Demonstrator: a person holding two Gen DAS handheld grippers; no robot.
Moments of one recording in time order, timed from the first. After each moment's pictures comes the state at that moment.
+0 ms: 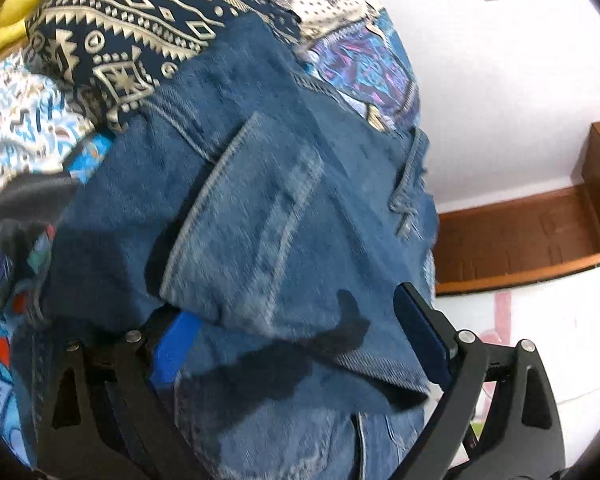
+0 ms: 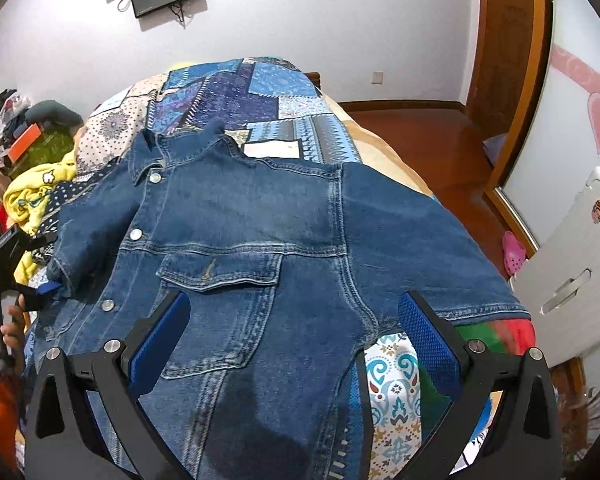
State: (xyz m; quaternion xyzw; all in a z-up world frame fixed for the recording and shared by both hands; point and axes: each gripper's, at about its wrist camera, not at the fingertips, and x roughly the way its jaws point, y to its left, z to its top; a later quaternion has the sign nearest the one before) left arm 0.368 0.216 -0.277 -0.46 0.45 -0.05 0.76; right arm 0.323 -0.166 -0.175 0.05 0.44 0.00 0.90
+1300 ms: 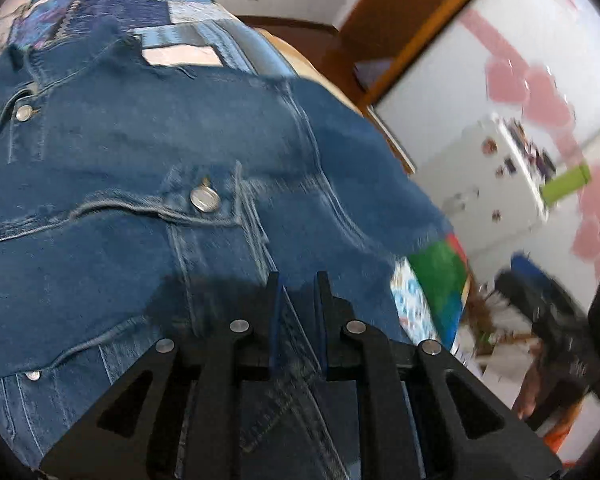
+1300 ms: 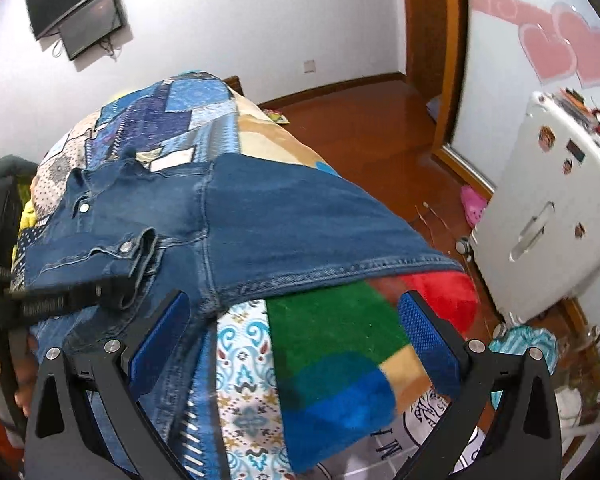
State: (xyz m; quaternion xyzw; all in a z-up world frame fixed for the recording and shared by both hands) left arm 0.366 -0.137 -0.220 -0.04 0.56 -0.29 0.78; right arm 0.282 -0.280 -0.186 0.13 0.44 -0.08 0.88
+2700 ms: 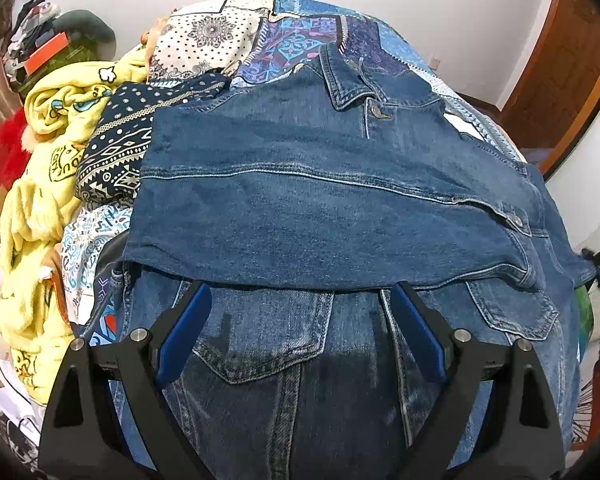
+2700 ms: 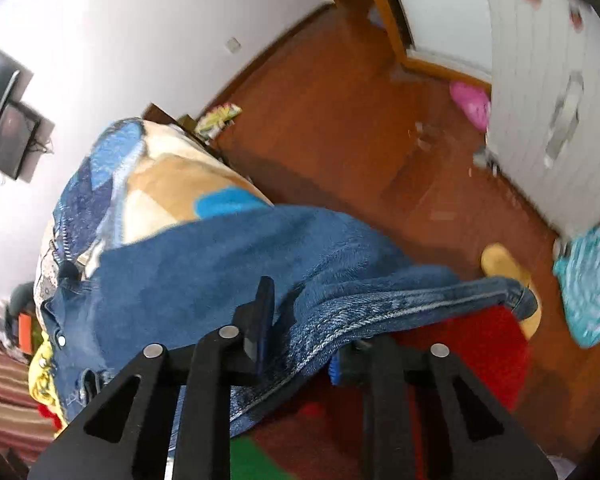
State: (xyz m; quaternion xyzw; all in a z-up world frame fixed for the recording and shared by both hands) left arm 0.307 0.075 -0.206 -0.06 0.49 0.02 0.87; right arm 0.350 -0.403 -0.252 0.35 0.45 -0.11 0.82
